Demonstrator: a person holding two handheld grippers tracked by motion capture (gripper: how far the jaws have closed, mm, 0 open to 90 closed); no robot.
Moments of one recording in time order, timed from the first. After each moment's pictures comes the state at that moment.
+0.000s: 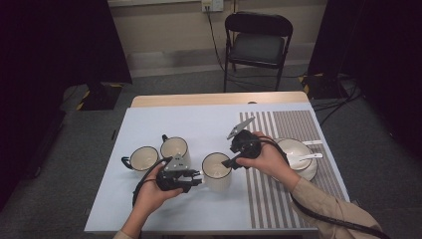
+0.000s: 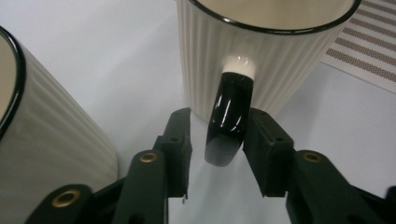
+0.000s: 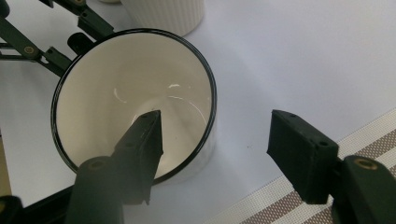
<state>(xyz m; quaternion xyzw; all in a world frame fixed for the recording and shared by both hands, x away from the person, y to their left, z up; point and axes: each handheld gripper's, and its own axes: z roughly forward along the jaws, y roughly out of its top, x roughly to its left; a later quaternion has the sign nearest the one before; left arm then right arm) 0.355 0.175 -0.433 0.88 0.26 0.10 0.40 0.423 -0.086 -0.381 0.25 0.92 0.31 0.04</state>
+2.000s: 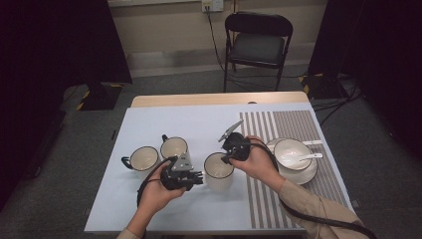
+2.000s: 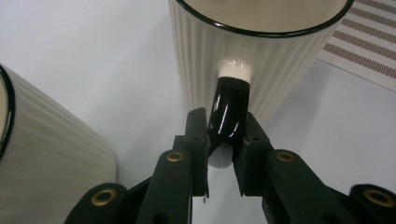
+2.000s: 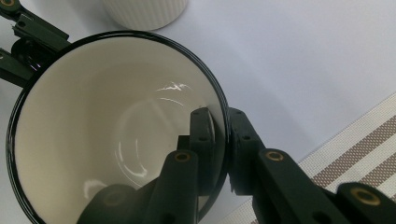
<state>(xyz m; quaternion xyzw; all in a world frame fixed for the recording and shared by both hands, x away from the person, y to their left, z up) 0.351 0.159 -0.418 0.89 0.26 0.11 0.36 0.420 -0.063 -0.387 0.28 0.92 0.26 0.07</state>
